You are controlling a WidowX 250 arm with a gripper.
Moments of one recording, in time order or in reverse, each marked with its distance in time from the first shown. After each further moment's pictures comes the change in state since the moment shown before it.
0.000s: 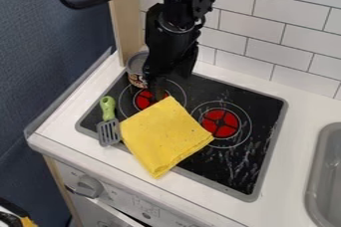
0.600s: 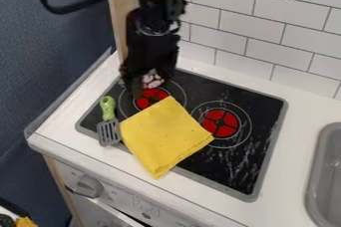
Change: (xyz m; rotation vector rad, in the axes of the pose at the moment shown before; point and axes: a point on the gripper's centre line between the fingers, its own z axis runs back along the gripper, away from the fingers) arm 0.035 0.013 -0.022 0.012 0.004 -0.079
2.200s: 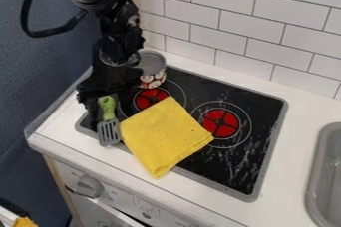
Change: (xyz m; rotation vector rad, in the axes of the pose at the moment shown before) arm 0.033 0.042 -0.060 0.132 -0.027 -0.231
